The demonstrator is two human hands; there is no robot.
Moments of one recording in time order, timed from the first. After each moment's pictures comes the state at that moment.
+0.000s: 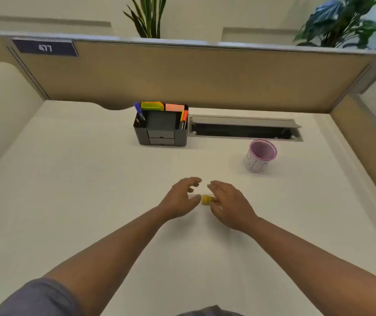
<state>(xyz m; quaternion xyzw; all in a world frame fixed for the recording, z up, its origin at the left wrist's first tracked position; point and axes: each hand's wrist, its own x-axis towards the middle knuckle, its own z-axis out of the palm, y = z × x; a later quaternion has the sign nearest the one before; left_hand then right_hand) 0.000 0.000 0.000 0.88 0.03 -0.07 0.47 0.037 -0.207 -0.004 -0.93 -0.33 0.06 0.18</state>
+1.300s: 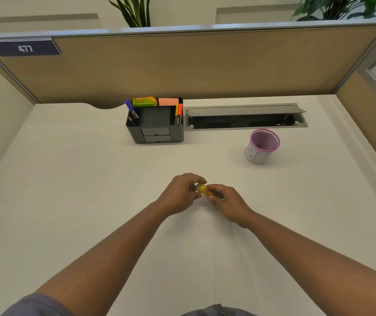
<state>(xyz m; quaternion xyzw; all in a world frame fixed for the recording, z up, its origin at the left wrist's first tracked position) 0.019 0.000 0.020 0.90 0.00 -0.11 0.43 0.044 -0.193 -0.016 -0.81 -0.08 0.27 0.52</state>
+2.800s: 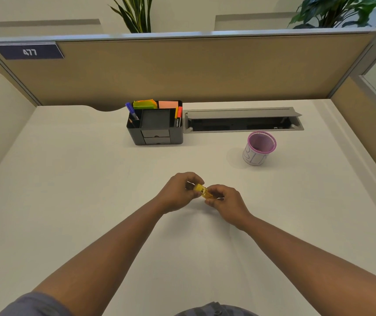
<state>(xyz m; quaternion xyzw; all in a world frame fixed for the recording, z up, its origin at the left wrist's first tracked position) 0.020 0.004 0.026 0.87 0.03 -0.12 0.48 0.036 -0.193 -0.014 -0.83 -0.06 0.20 0.52</state>
